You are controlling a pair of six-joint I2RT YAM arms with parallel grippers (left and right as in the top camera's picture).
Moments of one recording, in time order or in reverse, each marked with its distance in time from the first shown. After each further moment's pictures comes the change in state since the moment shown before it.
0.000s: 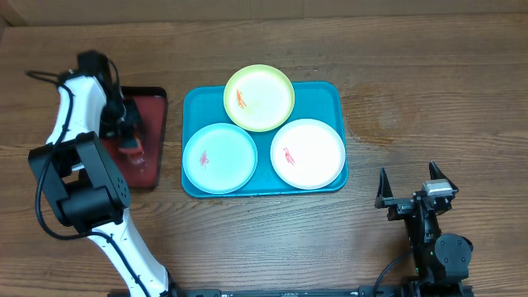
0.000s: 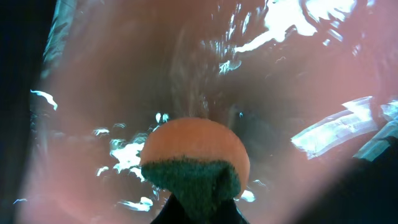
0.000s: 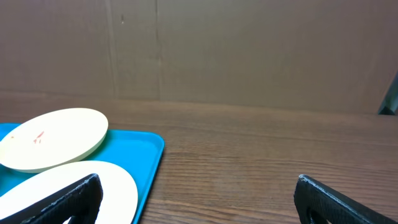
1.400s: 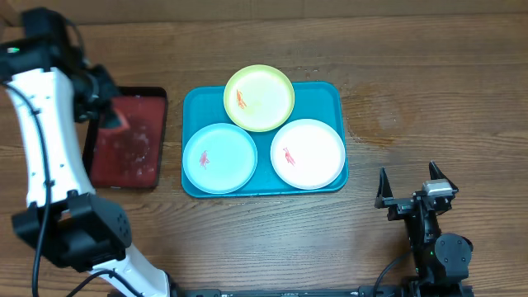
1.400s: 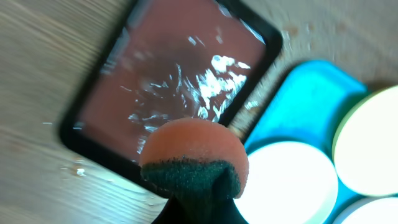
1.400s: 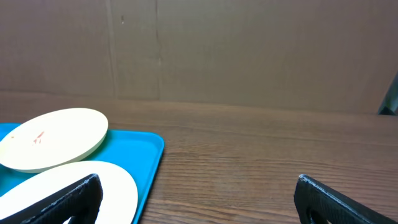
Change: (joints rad) left arm -0.028 -0.267 0.211 -0.336 0.100 -0.141; right arm 0.000 0.000 0.000 0.000 0.000 0.000
